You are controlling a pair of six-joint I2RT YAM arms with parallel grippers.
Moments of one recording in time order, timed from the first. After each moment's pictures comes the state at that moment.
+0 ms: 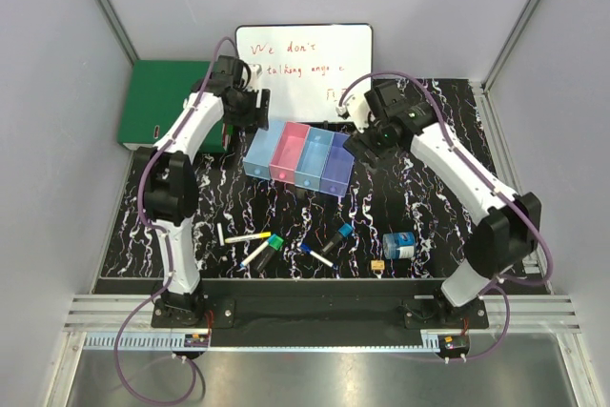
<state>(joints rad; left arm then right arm) -0.21 2.04 1.87 -0.78 0.16 -0.07 0.49 1.60 1.56 -0.94 0.08 -0.41</state>
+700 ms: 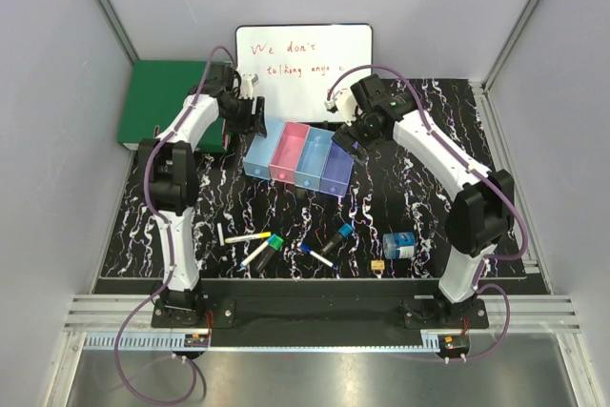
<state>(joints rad) -0.14 2.16 1.87 -0.75 0.37 0.01 0.49 1.81 1.70 -0.92 0.06 -0.42</state>
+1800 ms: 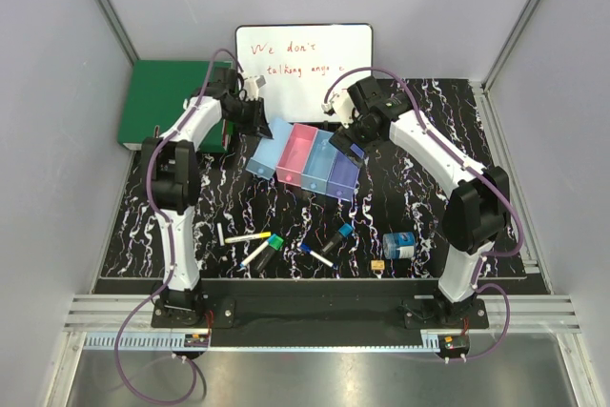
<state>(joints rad) -0.14 2.18 1.85 -0.71 0.58 -0.03 0.50 1.84 1.70 -0.92 0.04 -0.42</state>
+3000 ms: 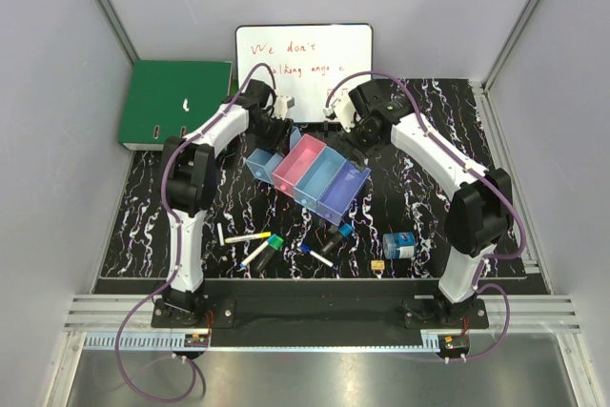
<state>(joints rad) -0.30 2.20 1.81 -0.77 0.40 0.05 0.50 1.81 1.65 -0.92 0.04 -0.41</state>
